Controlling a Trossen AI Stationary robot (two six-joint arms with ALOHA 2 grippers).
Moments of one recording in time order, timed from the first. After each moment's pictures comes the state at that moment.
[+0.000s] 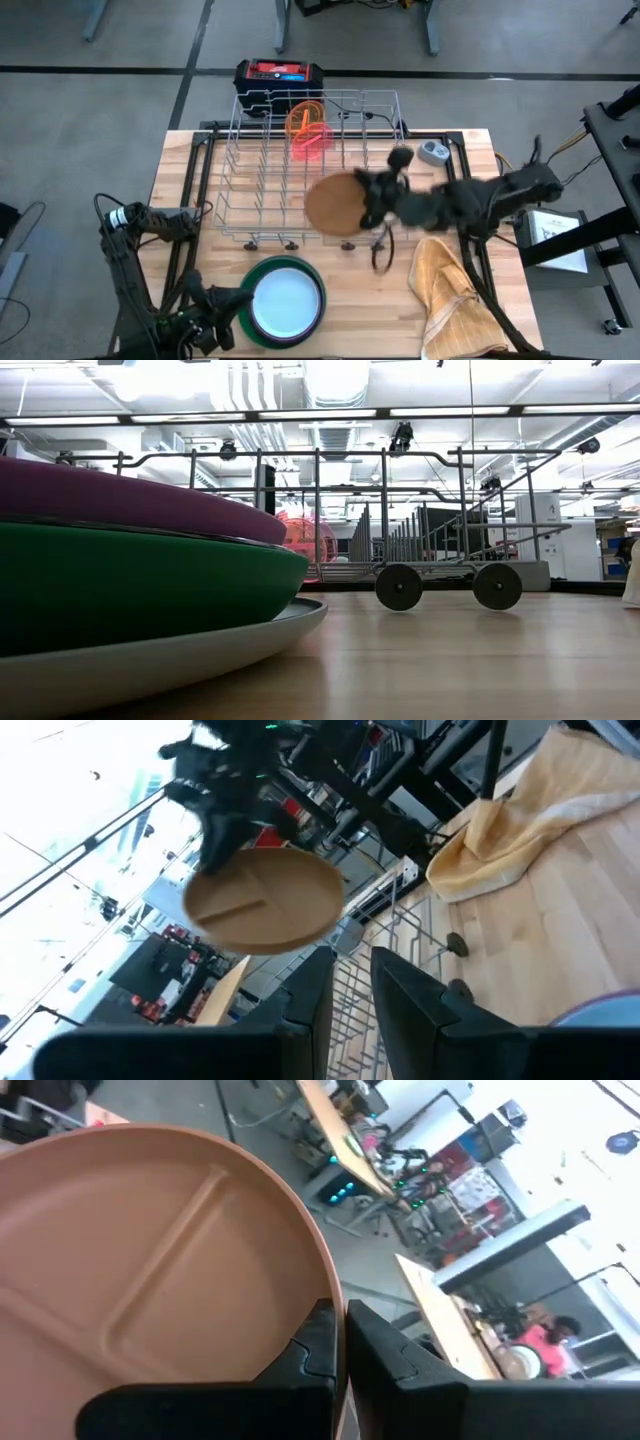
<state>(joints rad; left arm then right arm) -1.14 1.79 1.66 -1.57 -1.50 -0.86 0.31 1.45 1.60 -0.59 0.96 -0.46</state>
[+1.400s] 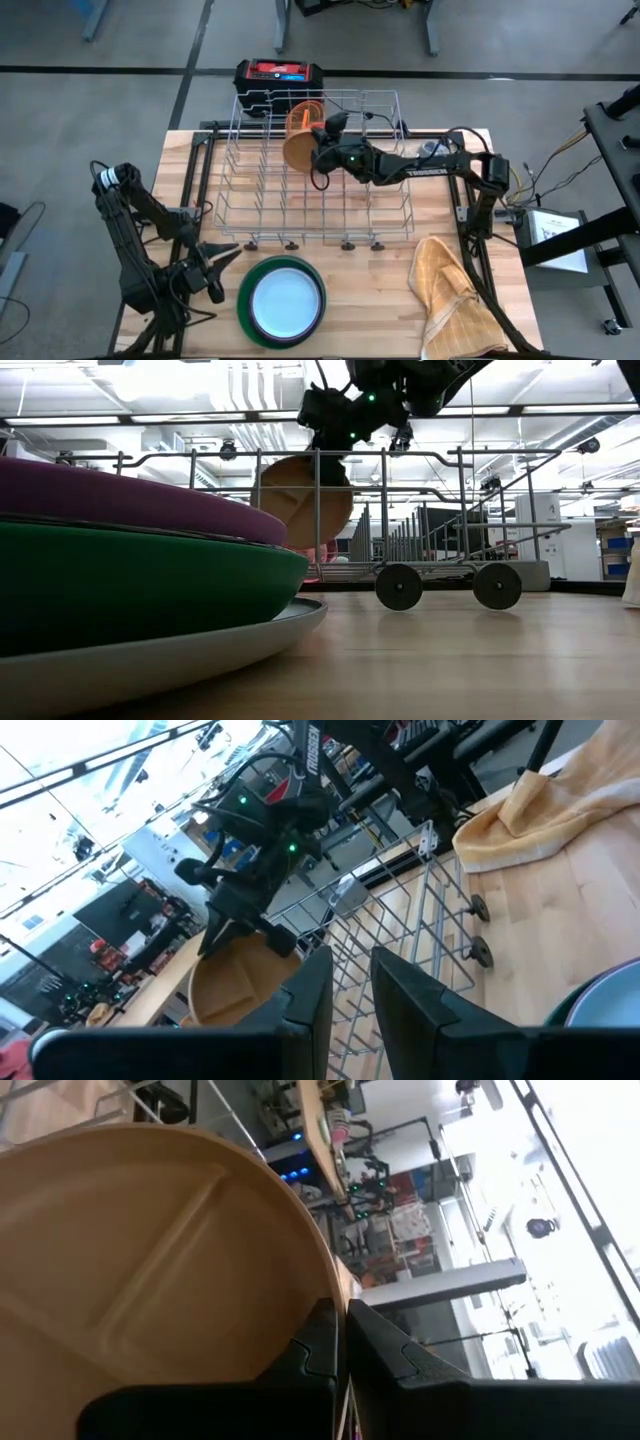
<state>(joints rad) -1.14 1.42 1.14 -1.54 -1.48 -1.19 -0.23 1.84 1.28 0.40 0.57 -1.17</state>
